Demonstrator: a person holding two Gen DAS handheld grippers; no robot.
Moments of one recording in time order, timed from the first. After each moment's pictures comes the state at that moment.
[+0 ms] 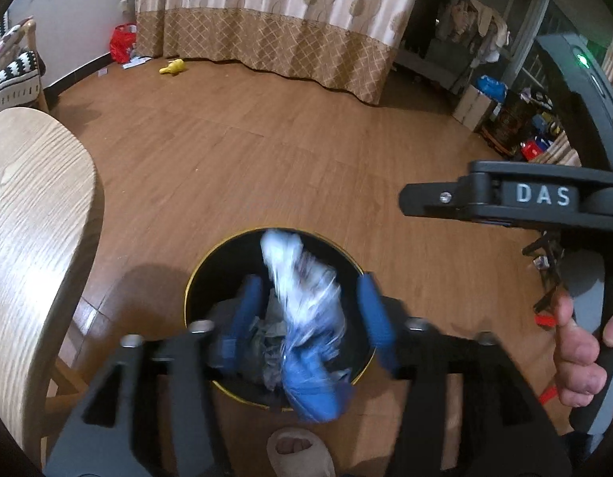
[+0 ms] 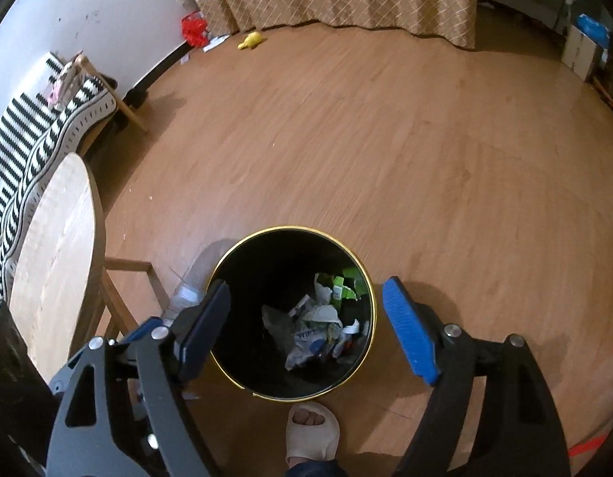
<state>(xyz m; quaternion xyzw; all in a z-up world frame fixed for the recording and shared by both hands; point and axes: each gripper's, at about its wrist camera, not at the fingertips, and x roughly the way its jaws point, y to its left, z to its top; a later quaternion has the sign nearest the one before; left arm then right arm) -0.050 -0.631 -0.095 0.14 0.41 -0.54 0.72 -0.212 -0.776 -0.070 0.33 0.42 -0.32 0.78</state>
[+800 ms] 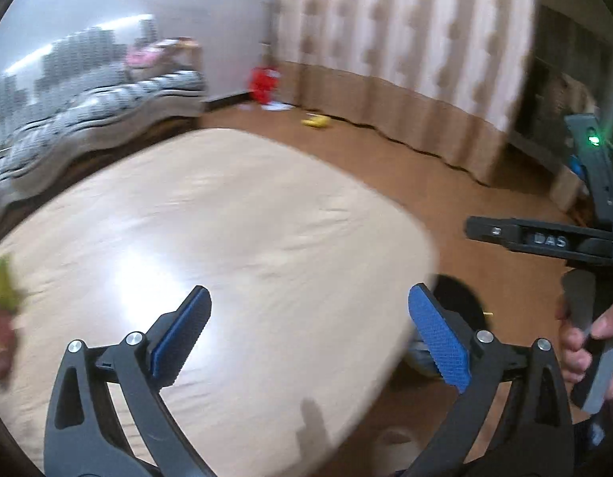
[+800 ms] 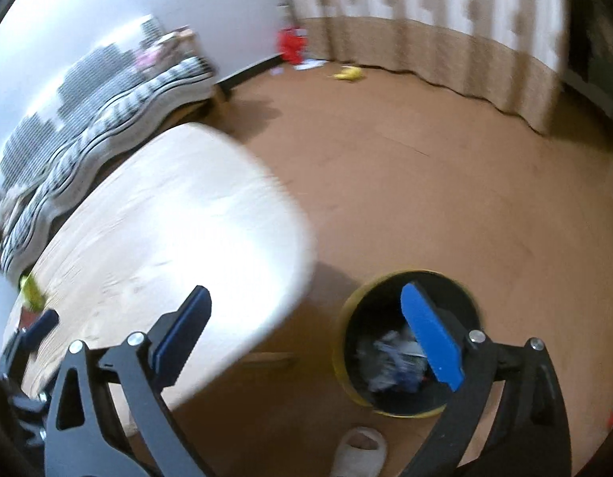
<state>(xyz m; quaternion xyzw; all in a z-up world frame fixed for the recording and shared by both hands) 0.052 -0.366 0.009 0.09 0.35 -0.33 0.87 -0.080 -0.607 0.004 0.21 0.40 -0.21 0.87</state>
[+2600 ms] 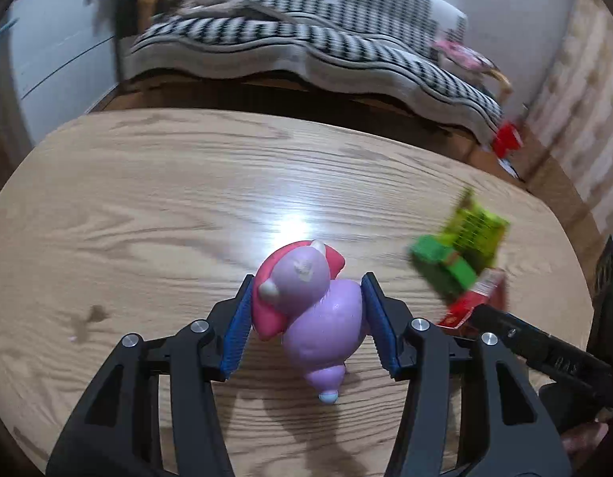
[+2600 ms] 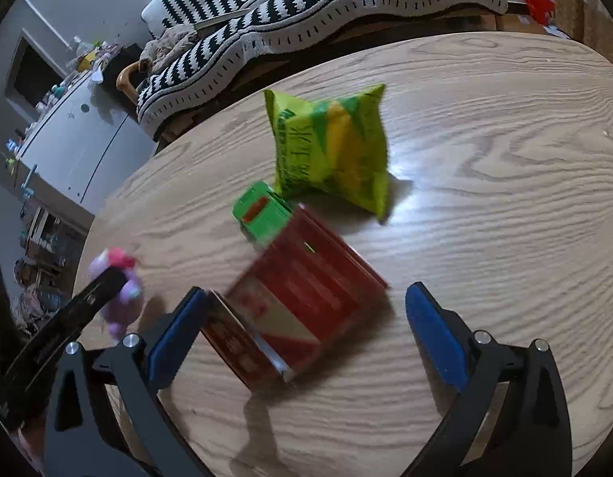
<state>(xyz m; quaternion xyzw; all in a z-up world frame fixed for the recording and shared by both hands) 0.179 0.084 -0.019 -0.13 0.43 0.01 0.89 0.200 -0.147 -0.055 0.17 0.50 0.12 0.84</state>
